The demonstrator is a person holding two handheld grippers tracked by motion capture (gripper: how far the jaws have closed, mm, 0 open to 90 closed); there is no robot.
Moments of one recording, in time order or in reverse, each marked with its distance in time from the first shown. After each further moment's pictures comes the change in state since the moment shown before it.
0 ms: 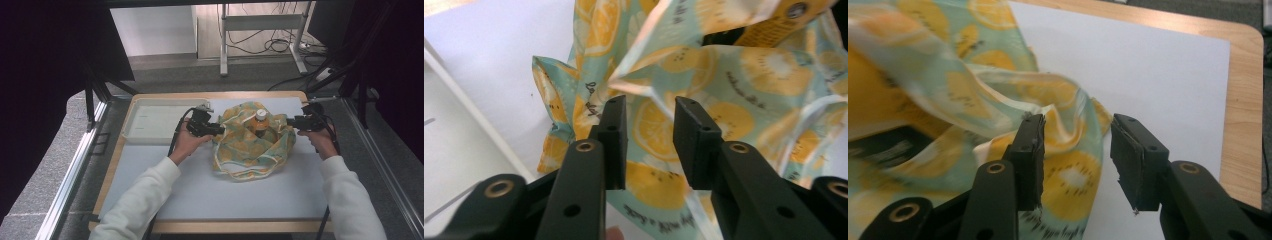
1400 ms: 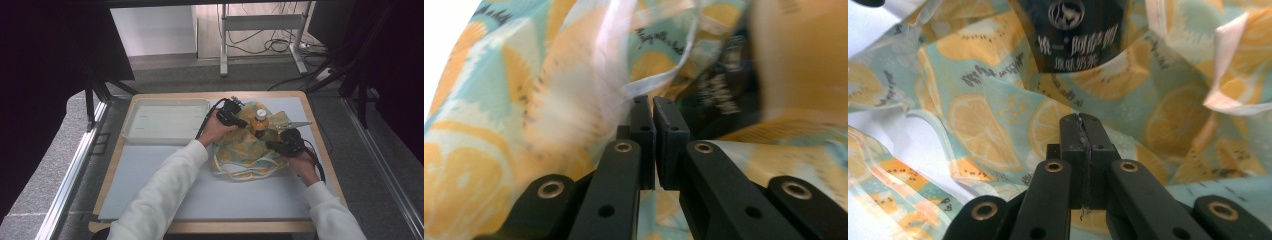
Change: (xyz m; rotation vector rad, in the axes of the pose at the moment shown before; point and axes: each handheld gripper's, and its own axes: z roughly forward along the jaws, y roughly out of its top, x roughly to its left) left arm -0.009 0.060 0.093 0.148 -0.077 0.093; right arm 0.077 -0.055 0.013 0.036 0.210 -0.102
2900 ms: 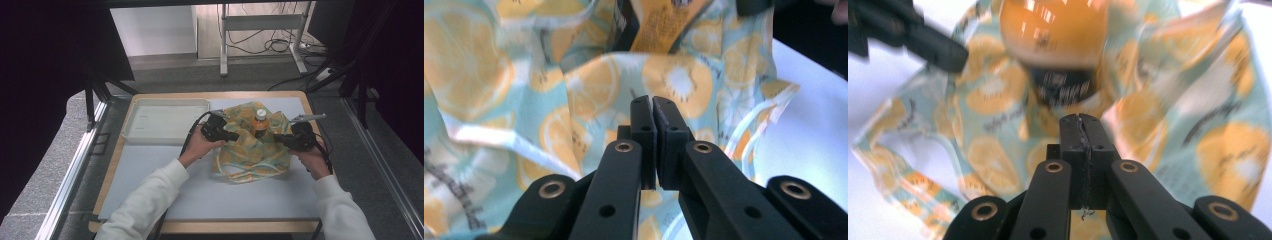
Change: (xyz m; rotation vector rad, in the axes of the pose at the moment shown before) left arm -0.032 -0.059 -0.054 -0.098 -0.104 0.014; right arm -0.006 0.019 -0.040 -0.060 0.005 -0.010
